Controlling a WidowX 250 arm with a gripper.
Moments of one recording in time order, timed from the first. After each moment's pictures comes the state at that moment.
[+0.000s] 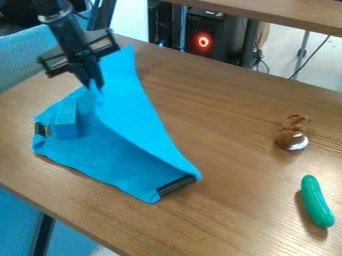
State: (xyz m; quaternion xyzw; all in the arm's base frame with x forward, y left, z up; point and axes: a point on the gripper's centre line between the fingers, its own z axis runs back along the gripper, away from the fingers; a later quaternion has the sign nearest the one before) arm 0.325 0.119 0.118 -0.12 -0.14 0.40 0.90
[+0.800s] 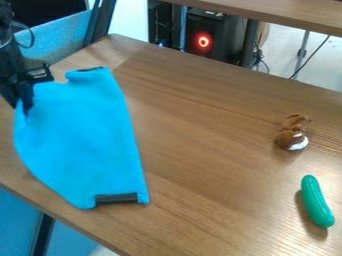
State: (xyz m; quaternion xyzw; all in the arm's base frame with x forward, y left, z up) arm 0.268 0.200 0.085 0.03 -0.15 0.37 0.92
